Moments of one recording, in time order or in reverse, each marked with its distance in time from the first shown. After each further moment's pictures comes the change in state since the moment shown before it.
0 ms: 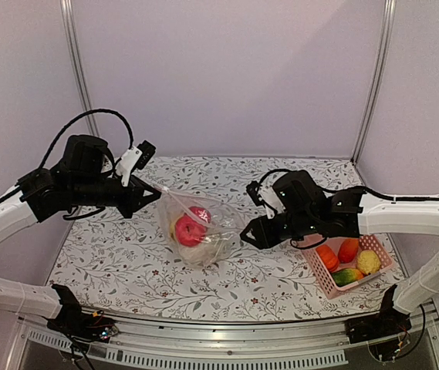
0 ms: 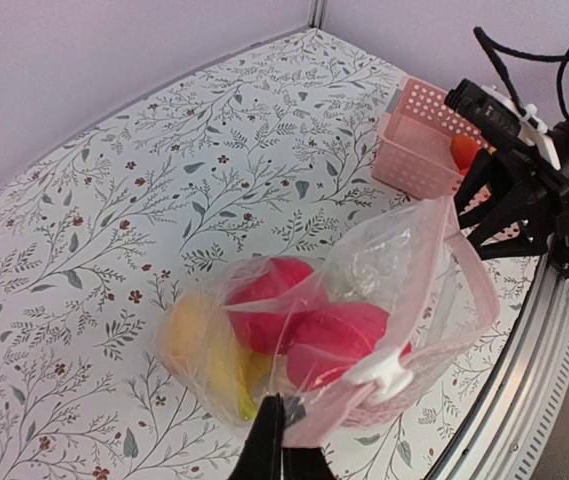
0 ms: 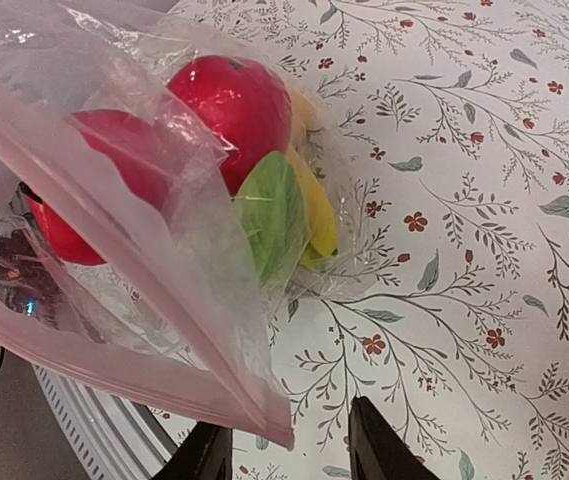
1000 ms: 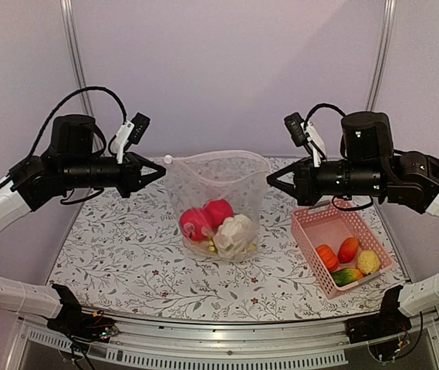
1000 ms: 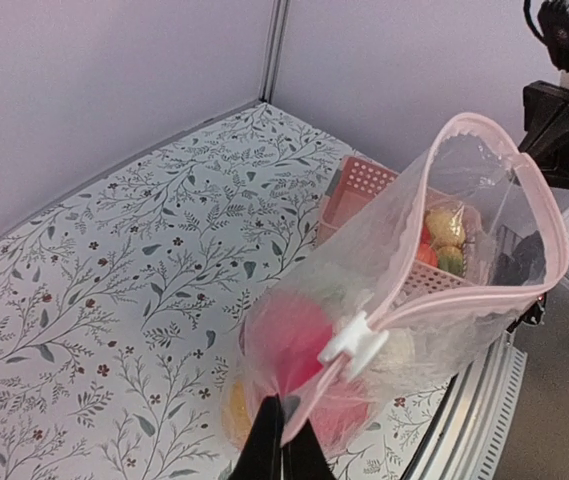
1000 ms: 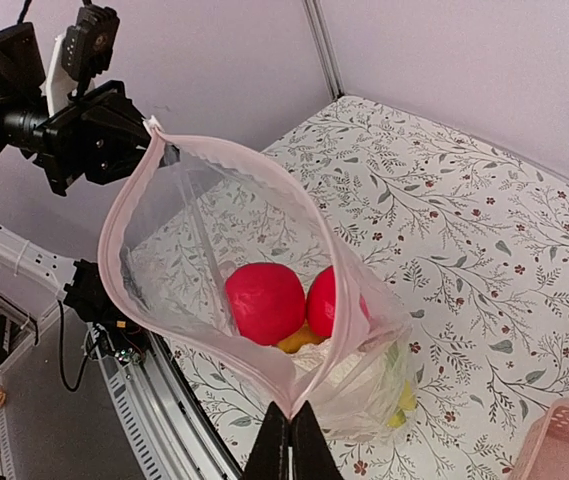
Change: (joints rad) left arm 0.017 0.019 0.124 0.063 0.121 -0.053; right arm 0.000 -0.279 0.268 -0.213 0.003 -0.143
